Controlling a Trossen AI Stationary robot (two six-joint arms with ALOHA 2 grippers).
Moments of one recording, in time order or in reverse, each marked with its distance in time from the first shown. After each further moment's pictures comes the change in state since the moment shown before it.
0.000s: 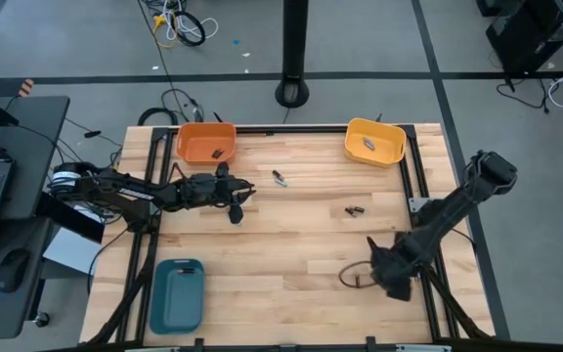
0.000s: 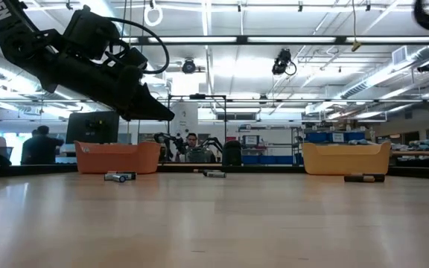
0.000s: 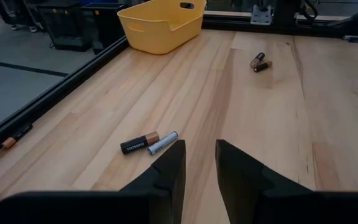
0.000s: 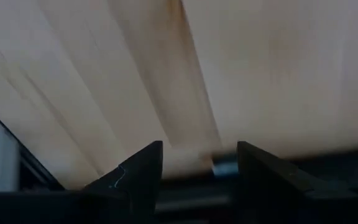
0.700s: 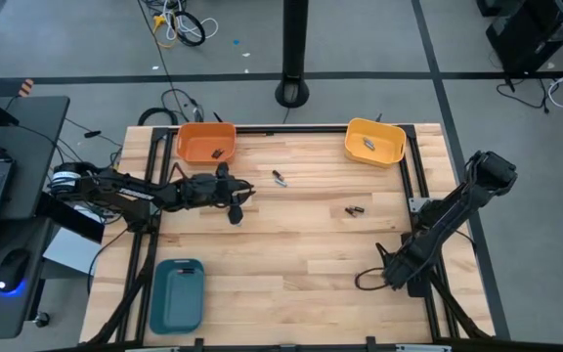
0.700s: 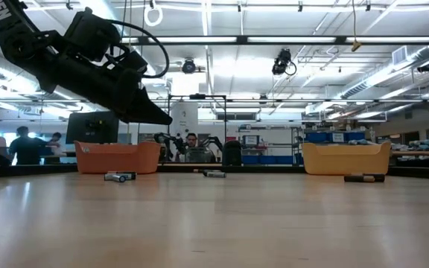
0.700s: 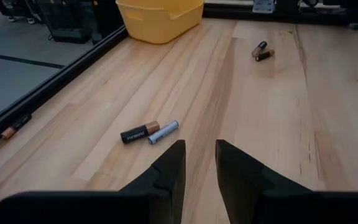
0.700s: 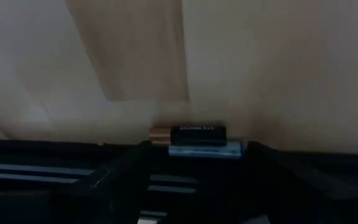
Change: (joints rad) left arm 0.000 0.000 0.001 -0.037 0.000 -0.001; right arm 0.090 0.001 -0.259 0.162 -0.151 -0.165
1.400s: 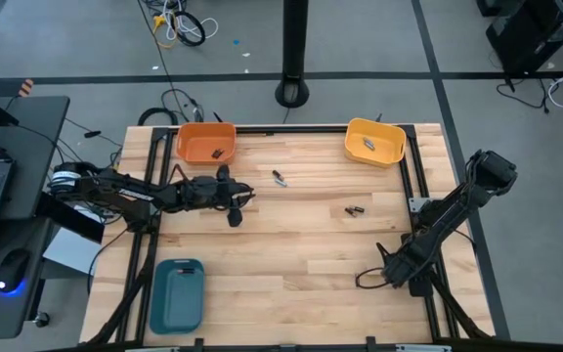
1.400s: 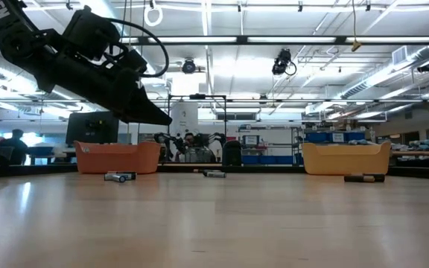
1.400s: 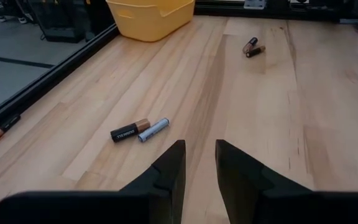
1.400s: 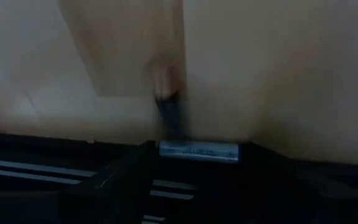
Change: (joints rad) left arm -0.026 0.000 0.000 -0.010 0.000 0.001; right arm 0.009 0.000 -0.050 0.063 -0.012 -0.029
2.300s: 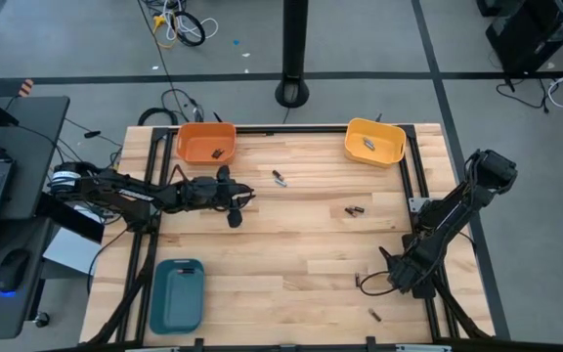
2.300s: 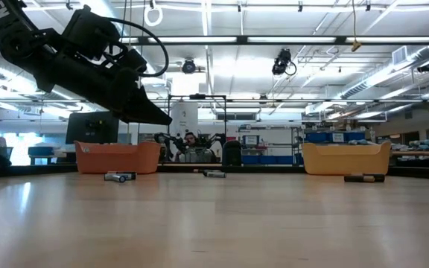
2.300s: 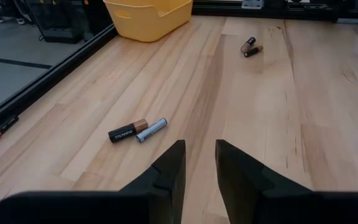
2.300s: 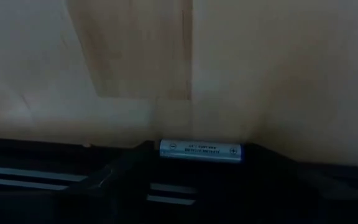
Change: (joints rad) left arm -0.006 0.000 0.000 0.000 0.000 0.003; right arm 0.059 0.000 0.000 0.013 0.084 0.042
